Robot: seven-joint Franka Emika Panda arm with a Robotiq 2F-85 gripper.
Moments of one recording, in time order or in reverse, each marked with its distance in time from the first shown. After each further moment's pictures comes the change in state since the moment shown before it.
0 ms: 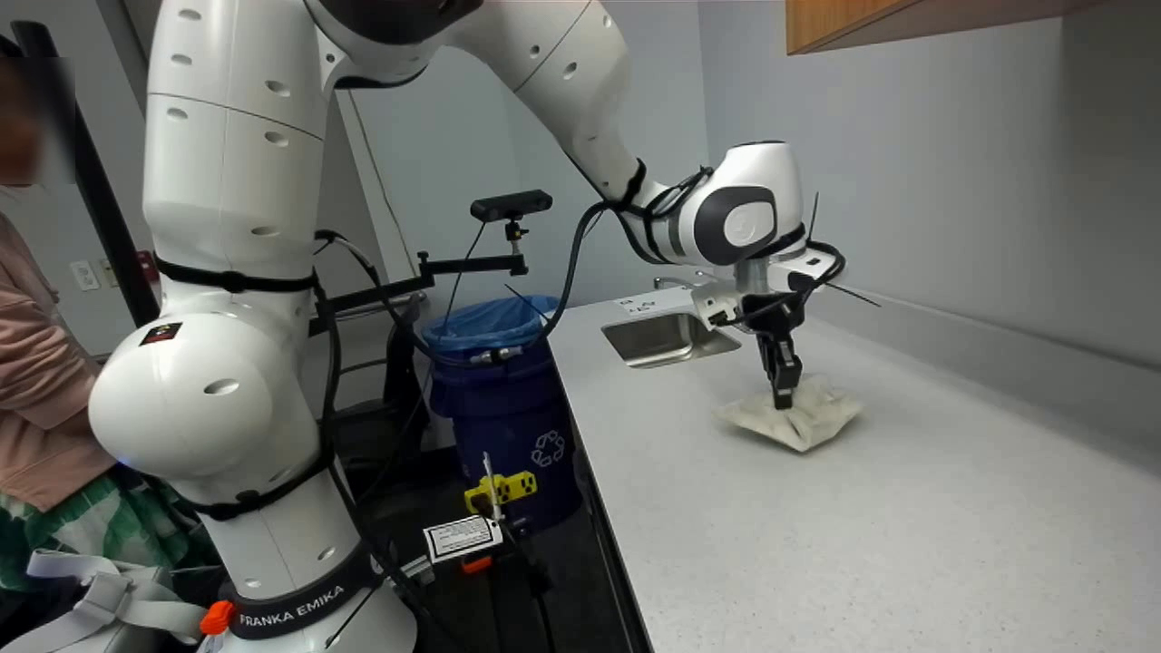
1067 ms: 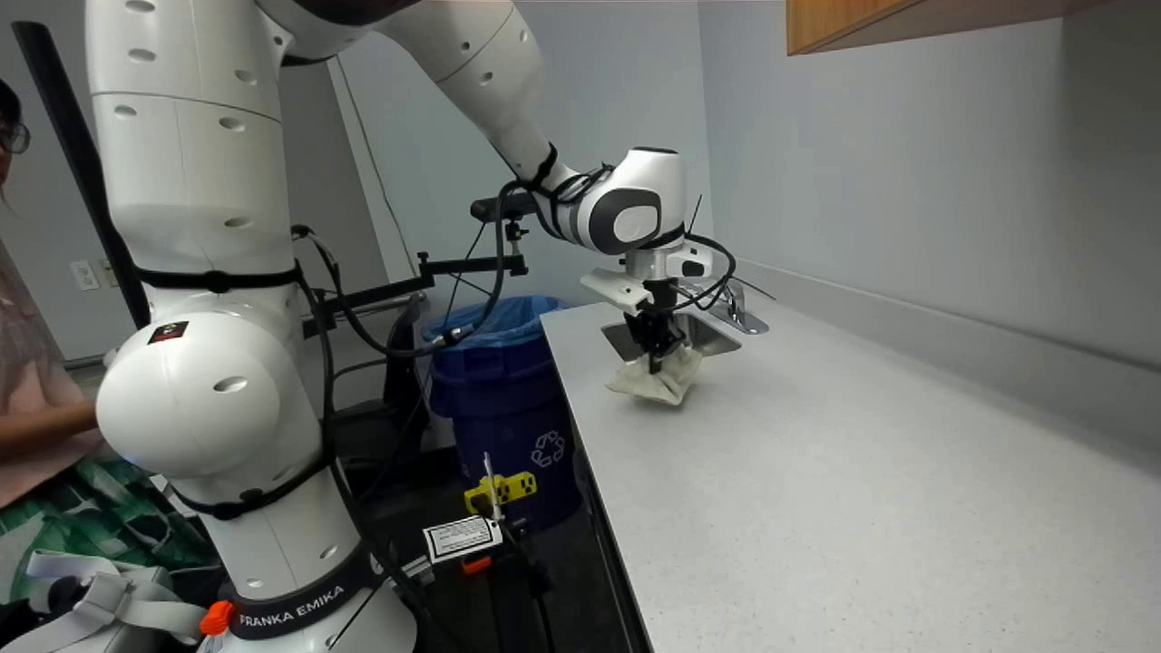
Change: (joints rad) arm 0.035 -0.157 0.257 -0.188 0.251 -0.006 -0.551
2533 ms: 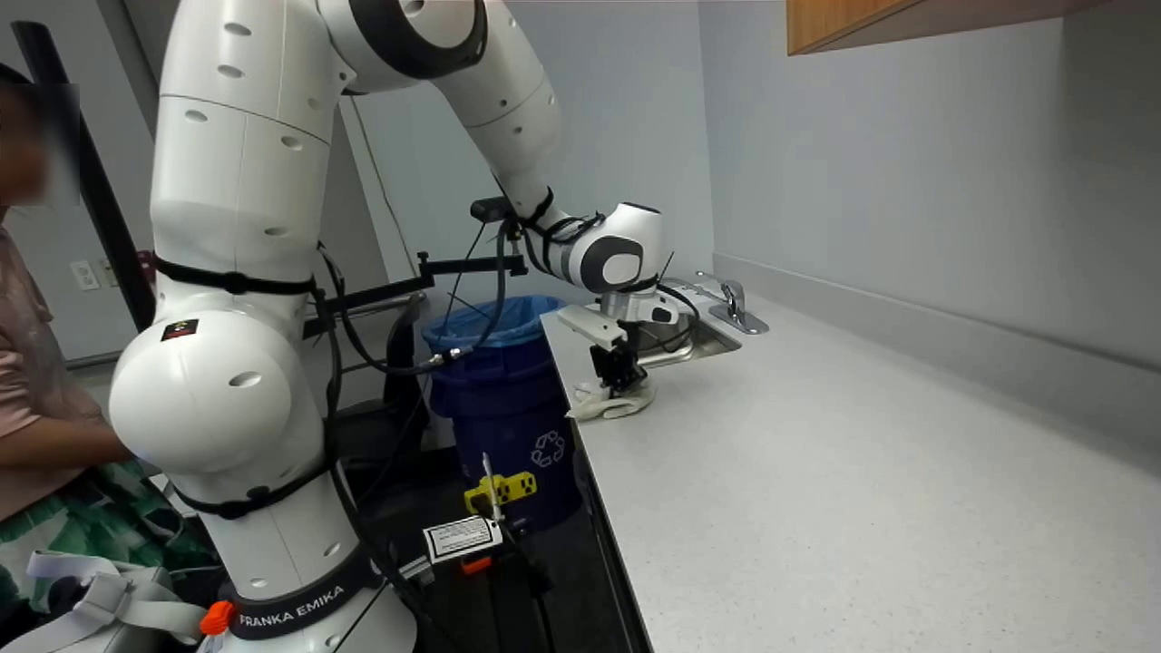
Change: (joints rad) arm 0.065 0.183 0.055 0.064 -0.006 -0.046 0.007
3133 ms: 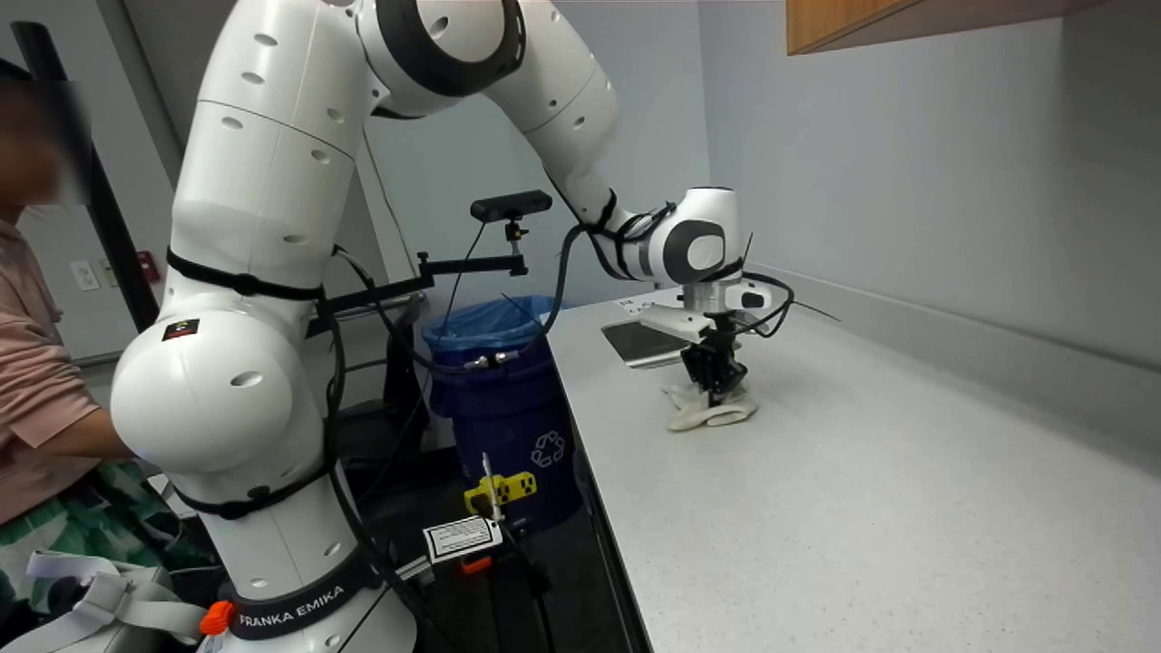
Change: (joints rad) arm 0.006 0.110 -0.230 0.221 -0.231 -0.035 0.124
